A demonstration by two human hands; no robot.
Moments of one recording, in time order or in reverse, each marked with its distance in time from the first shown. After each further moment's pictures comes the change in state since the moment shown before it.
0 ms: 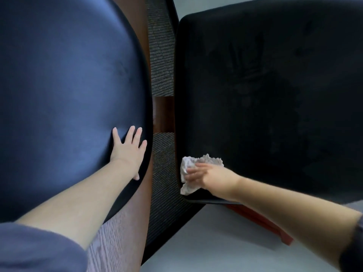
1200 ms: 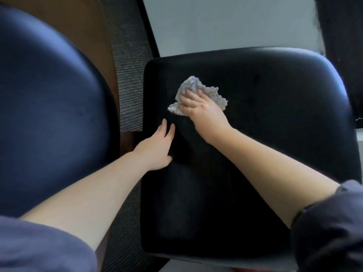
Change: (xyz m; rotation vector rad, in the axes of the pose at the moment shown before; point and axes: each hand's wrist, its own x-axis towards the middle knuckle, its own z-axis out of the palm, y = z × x) left_hand 0.066 0.052 -0.172 -0.721 0.430 0.260; right_hand 0.046 0.134 -0.201 -0.483 0.220 0.333
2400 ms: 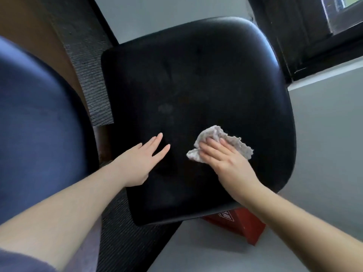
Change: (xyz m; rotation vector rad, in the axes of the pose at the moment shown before) left_hand -0.062 0.038 0.034 0.558 -0.159 0.394; right_hand -0.241 -0.045 0.021 0.195 0.224 0.230
